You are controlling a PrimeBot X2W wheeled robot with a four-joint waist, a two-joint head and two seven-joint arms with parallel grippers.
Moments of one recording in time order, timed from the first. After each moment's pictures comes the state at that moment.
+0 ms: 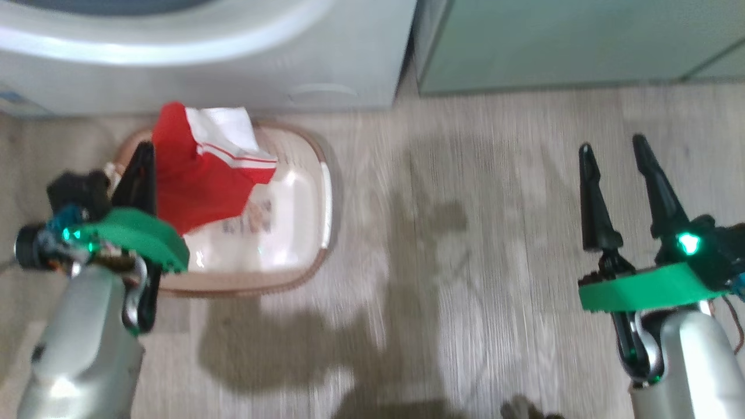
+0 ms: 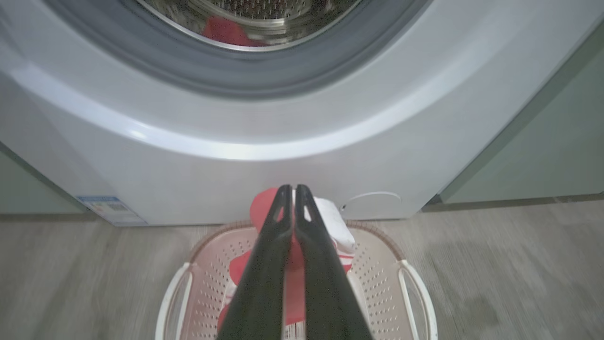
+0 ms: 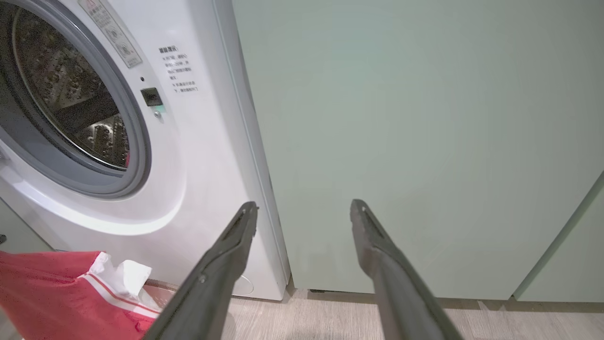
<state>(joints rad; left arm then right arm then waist) -0.51 0.26 -0.21 0.57 -0.40 0.02 -0.25 -0.15 -0.05 -0.02 -0.03 0.18 0.13 -0.24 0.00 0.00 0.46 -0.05</state>
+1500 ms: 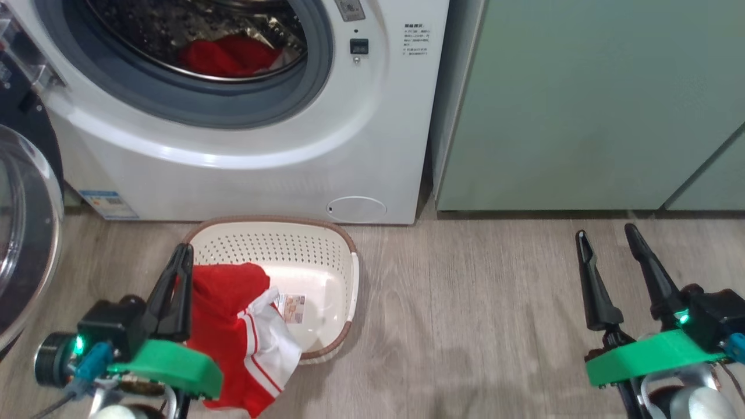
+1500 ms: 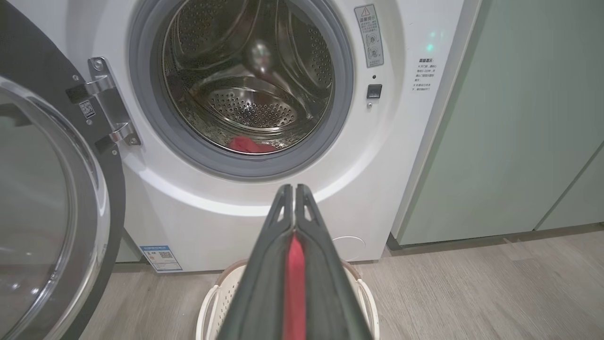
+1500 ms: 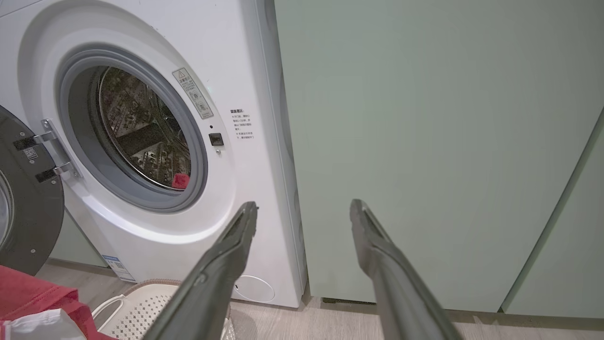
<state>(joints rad) 0.06 0.33 -0.24 -0.16 -0.33 0.20 -0.11 0.09 -0.05 -0.05 -0.11 0.19 0.13 -0.13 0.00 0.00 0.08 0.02</state>
